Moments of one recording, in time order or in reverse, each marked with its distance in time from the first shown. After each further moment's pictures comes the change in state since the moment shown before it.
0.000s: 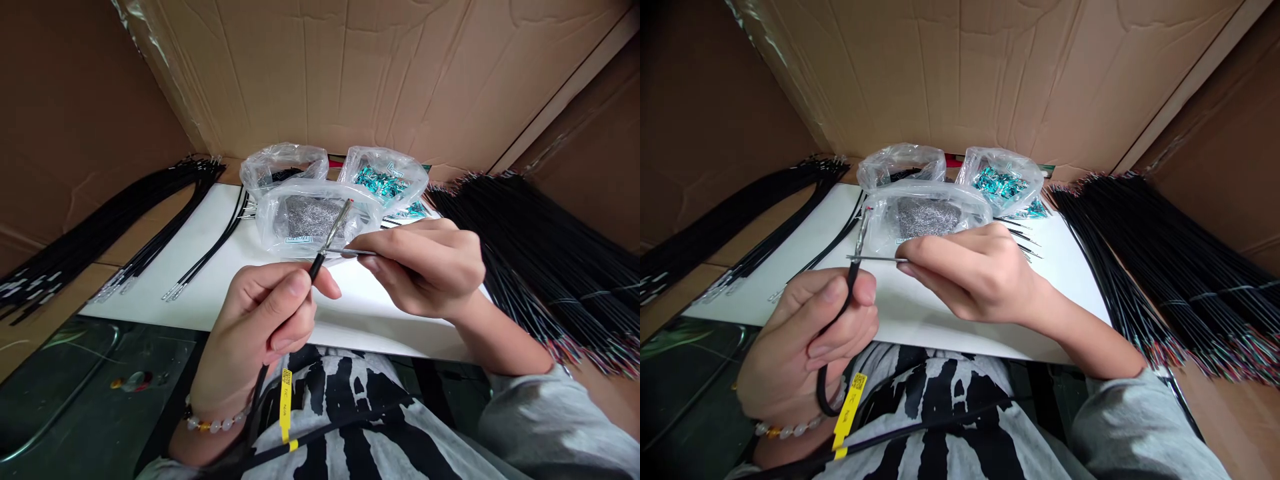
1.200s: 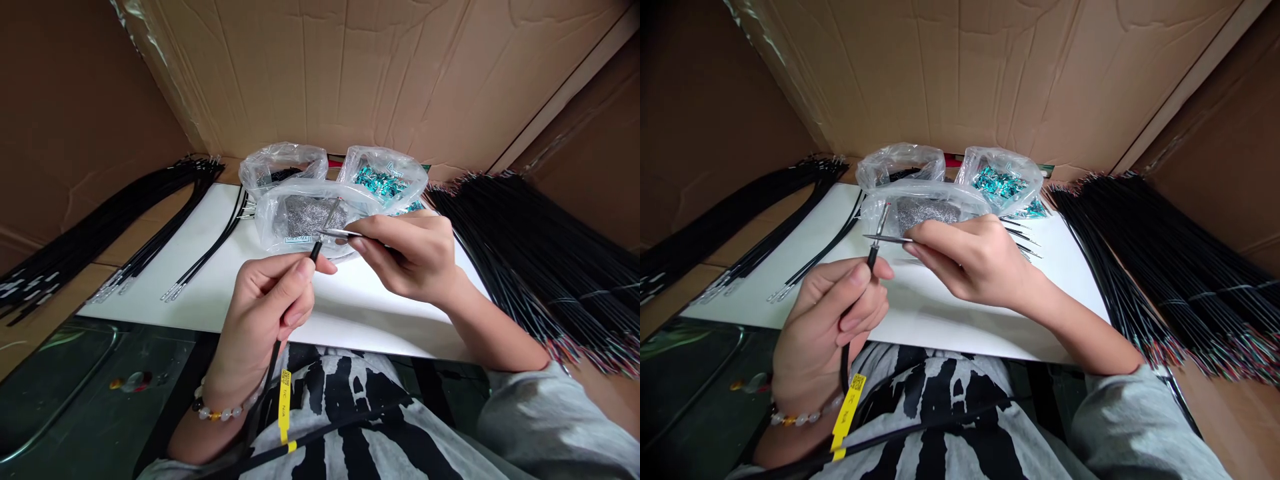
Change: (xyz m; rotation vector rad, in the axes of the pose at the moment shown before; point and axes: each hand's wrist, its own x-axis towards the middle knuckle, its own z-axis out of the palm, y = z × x) left_hand 0.010 -0.015 -0.005 0.139 0.165 0.059; right_hand -0.002 0.015 0.007 -0.012 -0.012 -0.006
